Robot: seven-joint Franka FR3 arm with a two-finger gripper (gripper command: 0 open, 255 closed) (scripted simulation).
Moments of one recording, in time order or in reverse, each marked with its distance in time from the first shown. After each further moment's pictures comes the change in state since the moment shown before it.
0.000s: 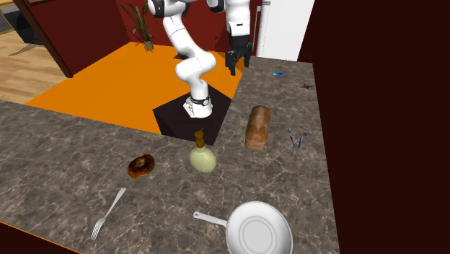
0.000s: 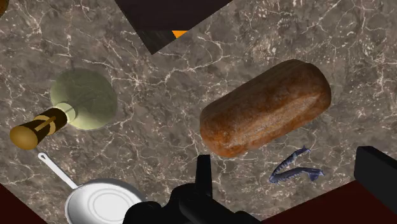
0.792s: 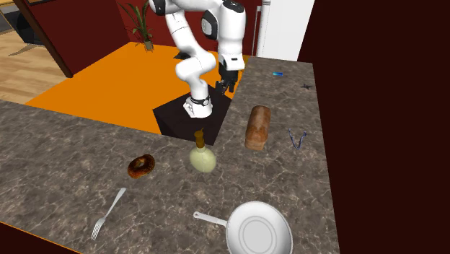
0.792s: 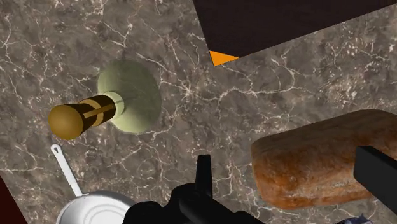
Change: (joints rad) arm -0.023 0.179 -0.162 -0.053 -0.200 0.115 -0.334
